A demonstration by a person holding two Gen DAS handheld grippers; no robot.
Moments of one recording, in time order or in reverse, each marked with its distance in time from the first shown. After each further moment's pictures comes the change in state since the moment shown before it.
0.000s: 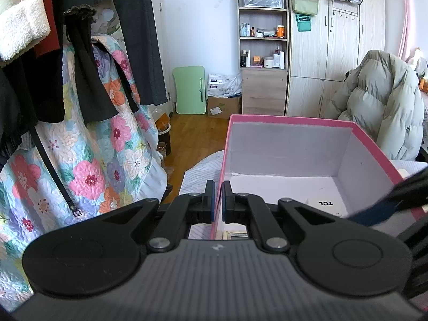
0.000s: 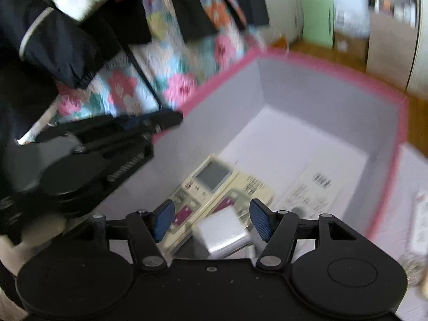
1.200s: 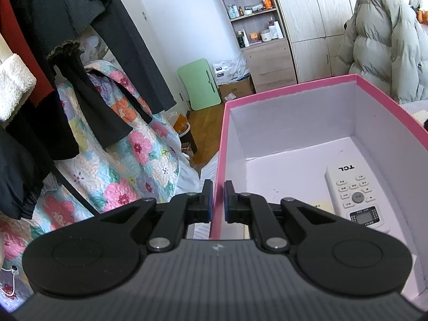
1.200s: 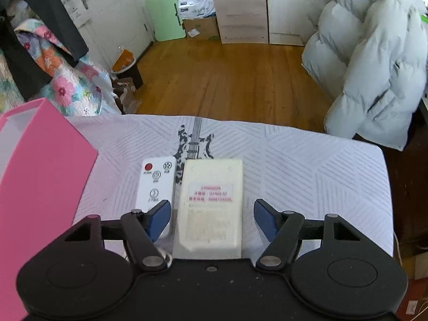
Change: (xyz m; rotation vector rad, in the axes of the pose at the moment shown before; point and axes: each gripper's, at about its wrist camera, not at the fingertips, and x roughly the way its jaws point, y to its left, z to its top) left arm 0.005 -0.045 0.002 0.275 0.063 0.133; right arm -0.034 -0.250 -0.052 0.431 -0.009 -0.409
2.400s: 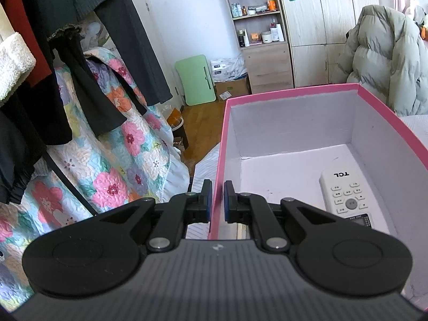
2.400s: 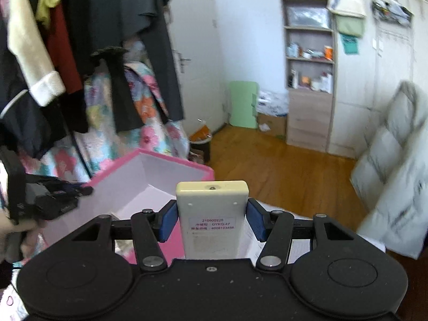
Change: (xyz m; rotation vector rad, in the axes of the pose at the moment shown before) left arm 0.004 0.017 -0.003 -0.073 0.010 -0.043; right arm -0.171 0.088 -0.043 -0.318 -0.428 0.217
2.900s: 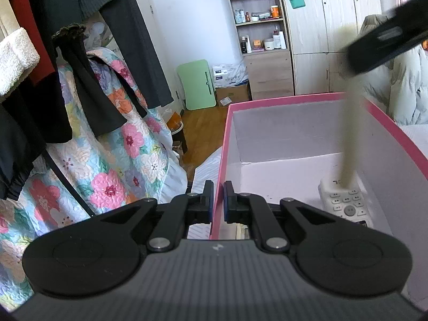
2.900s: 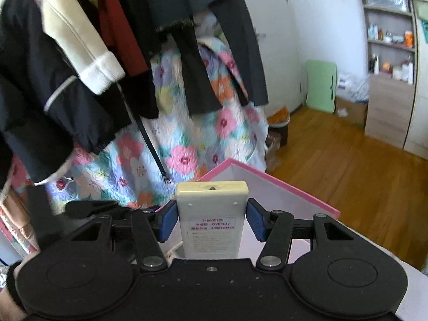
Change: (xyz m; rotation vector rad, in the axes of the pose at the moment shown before) left arm -0.002 0.005 -0.001 -0.039 -0.031 -0.013; right arm 0.122 0.079 0.063 -0.047 0.149 0.320
